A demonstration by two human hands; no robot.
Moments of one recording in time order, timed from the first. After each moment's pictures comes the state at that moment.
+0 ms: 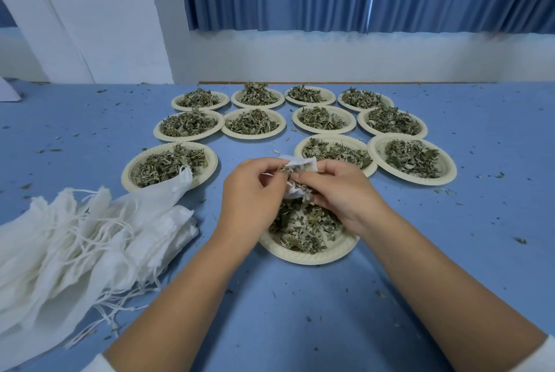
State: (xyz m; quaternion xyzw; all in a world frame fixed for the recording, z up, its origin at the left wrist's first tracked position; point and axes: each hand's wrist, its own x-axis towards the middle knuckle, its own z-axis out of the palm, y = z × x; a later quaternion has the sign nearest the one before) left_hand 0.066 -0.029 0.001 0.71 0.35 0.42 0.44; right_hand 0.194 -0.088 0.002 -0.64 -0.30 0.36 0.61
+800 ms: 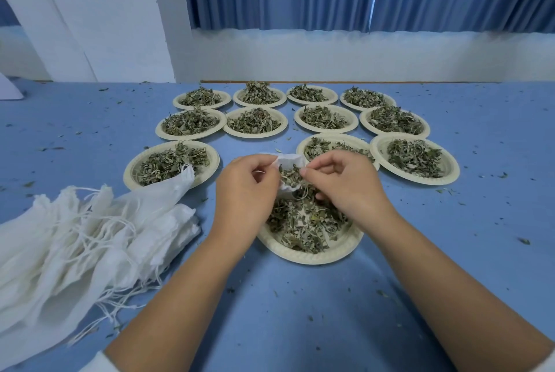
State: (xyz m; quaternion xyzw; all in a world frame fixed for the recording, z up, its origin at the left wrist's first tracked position) left_hand 0.062 -0.023 -0.001 0.69 0.40 0.43 0.43; right_hand 0.197 -0.095 0.006 -0.71 -0.41 0.17 0.55
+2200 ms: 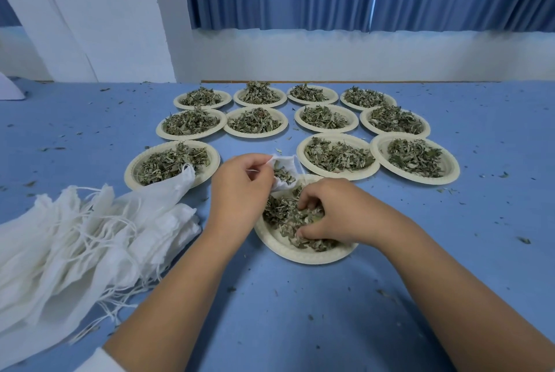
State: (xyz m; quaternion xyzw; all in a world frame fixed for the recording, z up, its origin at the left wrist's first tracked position) left_hand 0.058 -0.014 -0.001 0.70 0.39 0.43 0.42; right_hand 0.192 -0.108 0.013 -0.77 -0.62 0.12 0.11
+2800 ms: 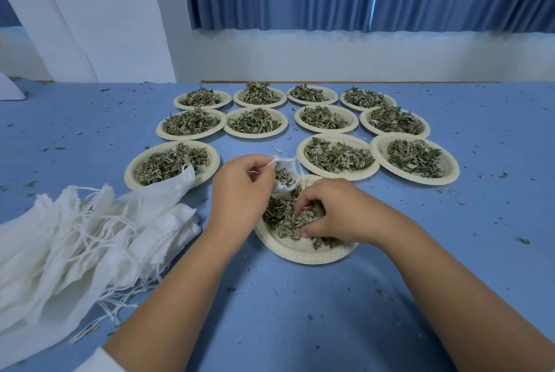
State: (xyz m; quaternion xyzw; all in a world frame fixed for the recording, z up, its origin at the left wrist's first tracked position) left_hand 0.058 -0.014 -0.003 0.70 0.39 0.43 0.42; right_hand 0.195 -0.107 0.012 -0.75 -0.64 0.13 0.12
